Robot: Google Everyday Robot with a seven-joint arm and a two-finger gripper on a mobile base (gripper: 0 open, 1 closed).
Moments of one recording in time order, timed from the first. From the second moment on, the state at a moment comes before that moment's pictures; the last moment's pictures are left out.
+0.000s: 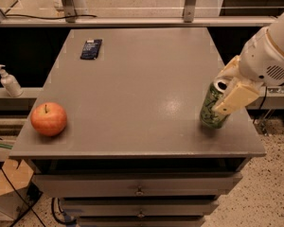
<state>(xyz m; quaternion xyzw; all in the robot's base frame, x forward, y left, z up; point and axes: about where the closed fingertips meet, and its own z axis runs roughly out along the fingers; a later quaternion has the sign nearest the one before) 0.464 -0.183 0.917 -0.60 0.77 0.07 0.21</state>
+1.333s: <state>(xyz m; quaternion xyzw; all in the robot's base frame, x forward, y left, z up) 0.462 -0.108 0.945 -0.67 0.69 0.12 0.26</state>
